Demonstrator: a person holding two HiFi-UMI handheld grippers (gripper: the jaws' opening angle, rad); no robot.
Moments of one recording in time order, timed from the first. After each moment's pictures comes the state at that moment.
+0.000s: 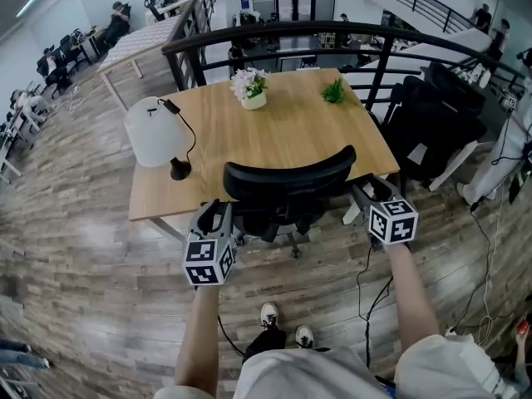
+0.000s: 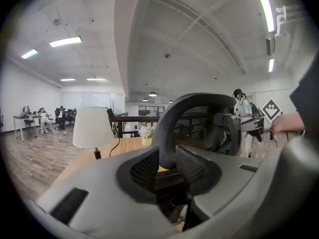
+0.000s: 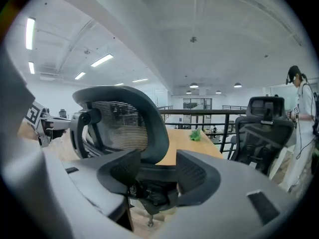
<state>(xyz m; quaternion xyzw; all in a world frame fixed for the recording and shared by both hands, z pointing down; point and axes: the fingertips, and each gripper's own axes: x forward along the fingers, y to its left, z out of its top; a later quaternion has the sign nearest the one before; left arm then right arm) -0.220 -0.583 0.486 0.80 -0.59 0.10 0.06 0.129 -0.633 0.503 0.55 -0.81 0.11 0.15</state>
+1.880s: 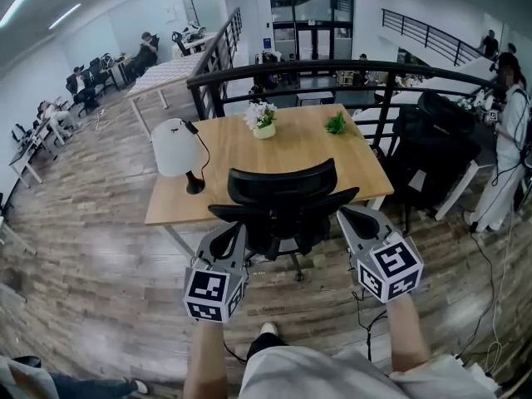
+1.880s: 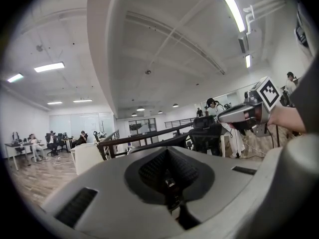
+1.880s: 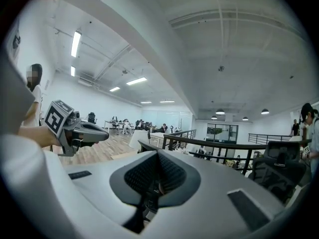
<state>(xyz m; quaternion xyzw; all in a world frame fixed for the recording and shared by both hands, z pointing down) -0.124 -0.440 0.363 0.83 -0.55 0.10 -0.05 0.070 -0.461 0.346 0.44 -0.90 -0.03 0.08</state>
